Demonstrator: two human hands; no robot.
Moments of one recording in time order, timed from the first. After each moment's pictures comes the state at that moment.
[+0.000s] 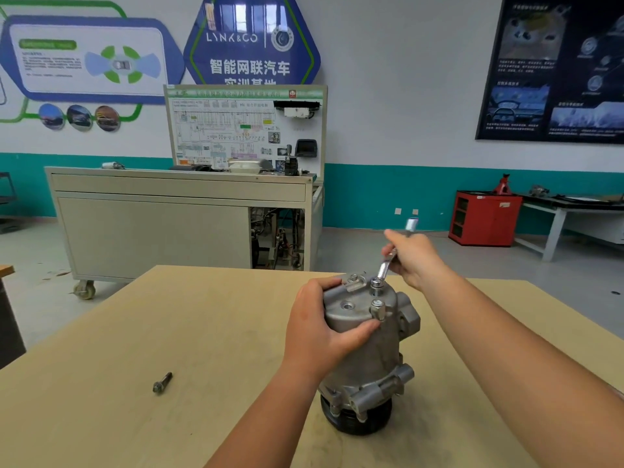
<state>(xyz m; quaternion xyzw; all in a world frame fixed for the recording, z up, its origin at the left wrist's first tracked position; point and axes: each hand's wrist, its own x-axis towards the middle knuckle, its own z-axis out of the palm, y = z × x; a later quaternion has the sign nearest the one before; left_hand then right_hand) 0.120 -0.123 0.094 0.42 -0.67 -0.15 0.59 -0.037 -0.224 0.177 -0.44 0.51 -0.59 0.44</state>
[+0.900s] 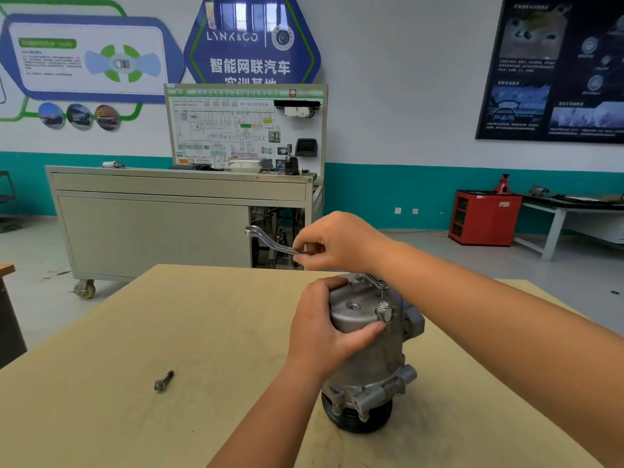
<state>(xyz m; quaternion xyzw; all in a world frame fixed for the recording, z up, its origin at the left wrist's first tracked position) 0.117 -0.124 0.092 0.41 -0.68 -0.13 0.59 0.035 -0.180 0.218 -0.93 0.26 -0.24 -0.12</state>
